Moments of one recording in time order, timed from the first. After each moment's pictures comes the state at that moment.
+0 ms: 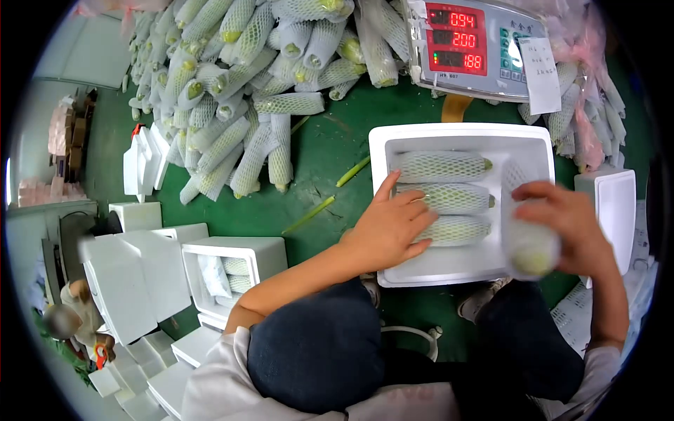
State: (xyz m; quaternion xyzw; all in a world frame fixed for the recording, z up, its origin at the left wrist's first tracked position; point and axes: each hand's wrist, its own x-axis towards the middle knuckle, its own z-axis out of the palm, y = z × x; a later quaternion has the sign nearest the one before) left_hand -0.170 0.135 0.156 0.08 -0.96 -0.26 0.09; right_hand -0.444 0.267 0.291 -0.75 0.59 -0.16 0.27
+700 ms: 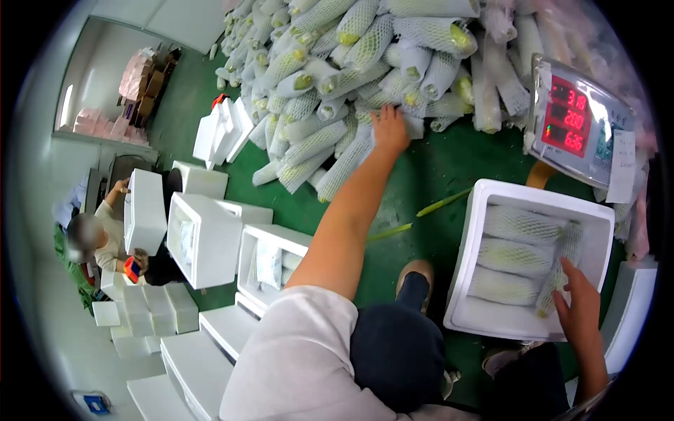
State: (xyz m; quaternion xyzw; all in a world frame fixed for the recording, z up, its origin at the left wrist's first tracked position) left_hand -0.111 -0.156 -0.034 0.50 -0.86 0.09 0.05; right_hand -0.421 0.281 0.206 -0.62 0.73 -0.11 0.26
